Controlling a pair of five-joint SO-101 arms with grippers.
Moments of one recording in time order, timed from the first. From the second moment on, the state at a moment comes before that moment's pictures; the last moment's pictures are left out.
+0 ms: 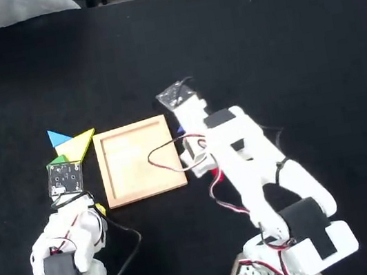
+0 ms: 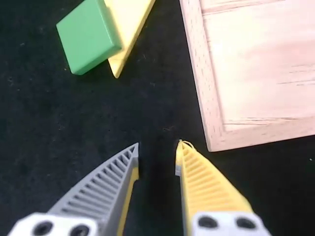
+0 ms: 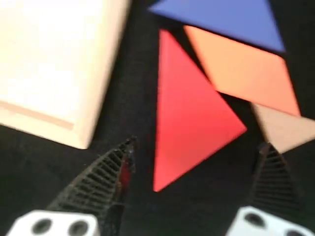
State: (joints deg) left arm -8.9 -103.8 96.2 72.7 -6.5; right arm -19.4 -7.1 41.0 57.7 12.6
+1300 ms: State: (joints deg) left arm -8.9 -103.8 96.2 72.7 -6.5; right arm -16.5 5.1 34.0 57.4 18.7
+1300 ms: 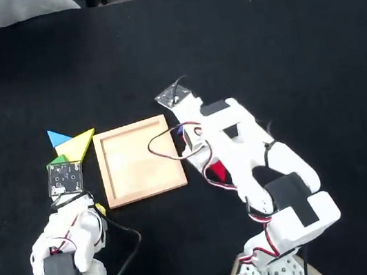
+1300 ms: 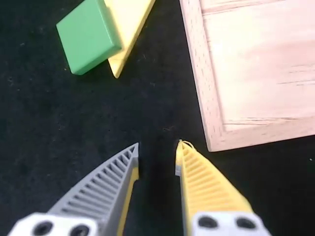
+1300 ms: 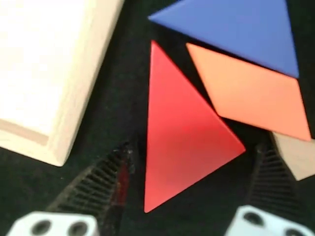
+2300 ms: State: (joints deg) left arm -8.9 -103.8 96.2 72.7 -6.5; right arm -16.5 10.5 28.5 58.4 18.8
